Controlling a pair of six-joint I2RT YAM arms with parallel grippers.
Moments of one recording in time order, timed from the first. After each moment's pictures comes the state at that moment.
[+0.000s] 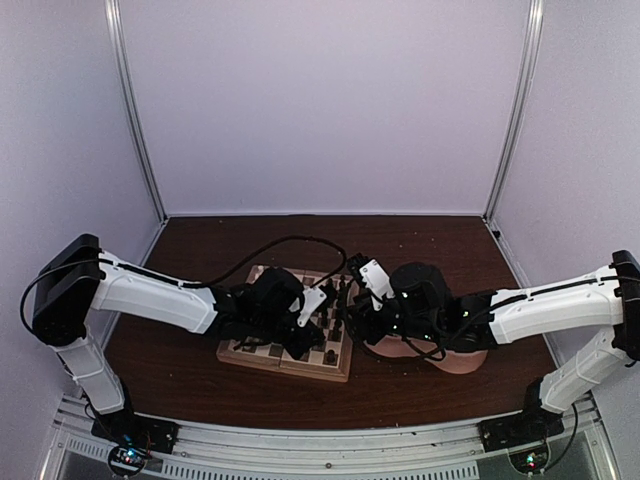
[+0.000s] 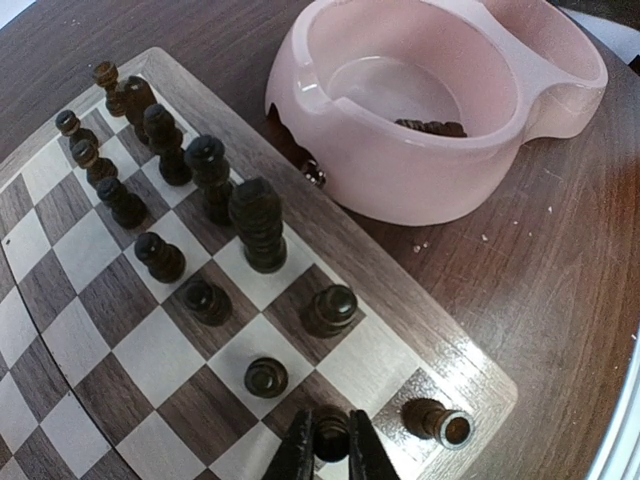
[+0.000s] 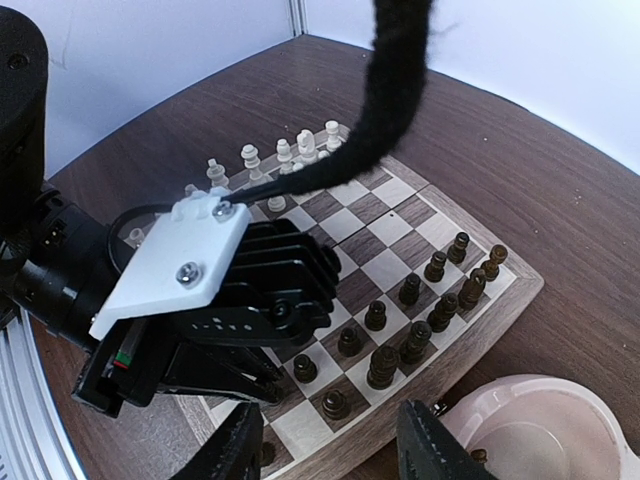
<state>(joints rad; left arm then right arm) -1.04 1.73 0.94 0.00 0.04 -0.15 1.07 1.43 0.78 0.16 0.23 0.23</state>
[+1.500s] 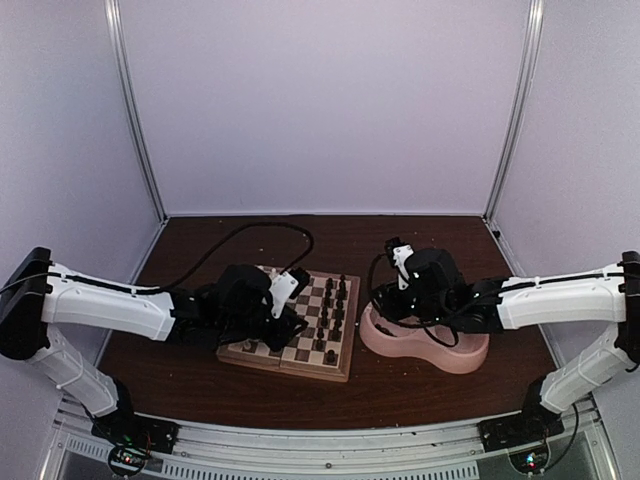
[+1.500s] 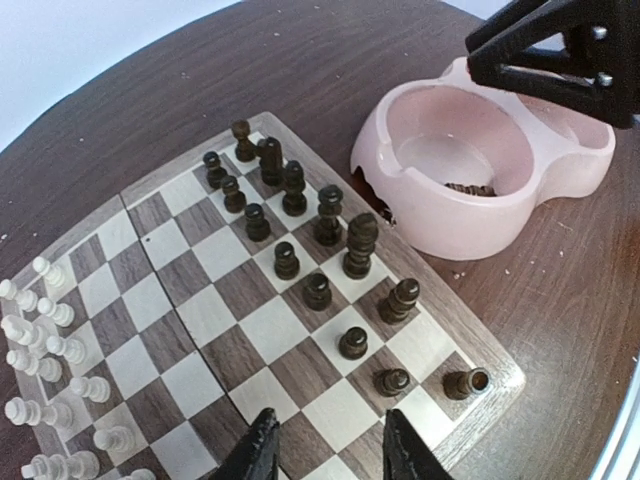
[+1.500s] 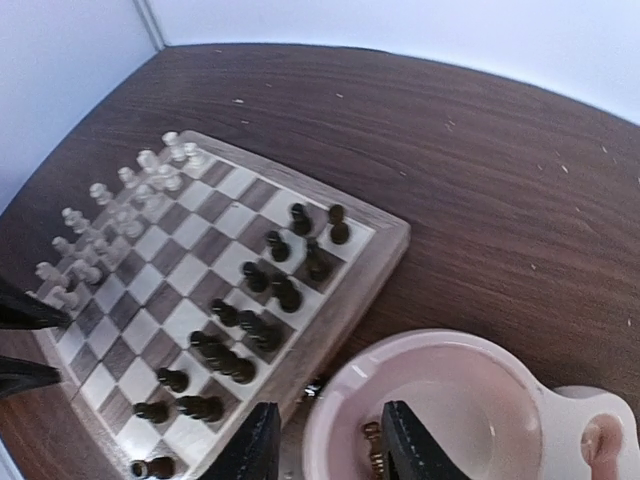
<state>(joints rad) -1.04 1.50 0.80 0.04 -0.12 -0.15 0.94 1.38 0.78 0.03 0.33 0.40</state>
